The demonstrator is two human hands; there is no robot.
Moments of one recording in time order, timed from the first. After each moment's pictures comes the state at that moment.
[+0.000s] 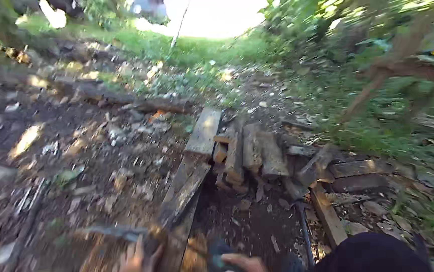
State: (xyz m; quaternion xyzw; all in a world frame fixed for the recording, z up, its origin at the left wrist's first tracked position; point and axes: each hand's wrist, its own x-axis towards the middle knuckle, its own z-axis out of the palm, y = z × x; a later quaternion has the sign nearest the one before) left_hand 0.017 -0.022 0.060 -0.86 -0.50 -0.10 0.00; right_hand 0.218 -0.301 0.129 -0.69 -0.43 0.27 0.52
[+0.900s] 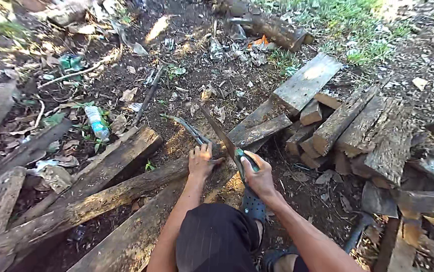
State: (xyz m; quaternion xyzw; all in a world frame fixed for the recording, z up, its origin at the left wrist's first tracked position) left_hand 0.023 -0.008 0.055 -0.84 -0.54 -0.04 0.02; right_hand 0.211 -0.142 0.106 -0.66 -0.43 0.33 0.51
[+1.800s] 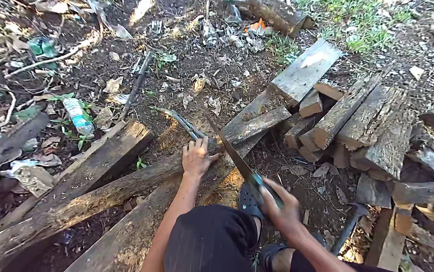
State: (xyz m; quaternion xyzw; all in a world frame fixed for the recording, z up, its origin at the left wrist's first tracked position) left_hand 0.023 -0.012 0.046 -0.84 -0.54 -0.06 0.01; right_hand 0.226 -0.255 0.116 -0.67 -0.49 0.27 0.49
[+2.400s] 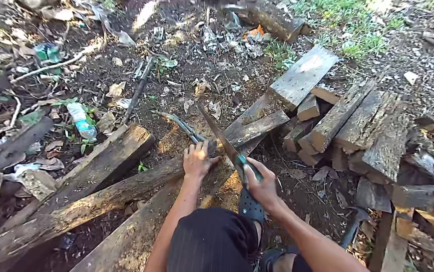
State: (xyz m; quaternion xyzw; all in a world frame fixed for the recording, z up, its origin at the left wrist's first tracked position) left_hand 0.023 -0.007 0.044 -0.84 -0.53 -0.08 0.01; right_hand 0.215 -0.177 0.095 -0.65 -0.47 0.28 0.53
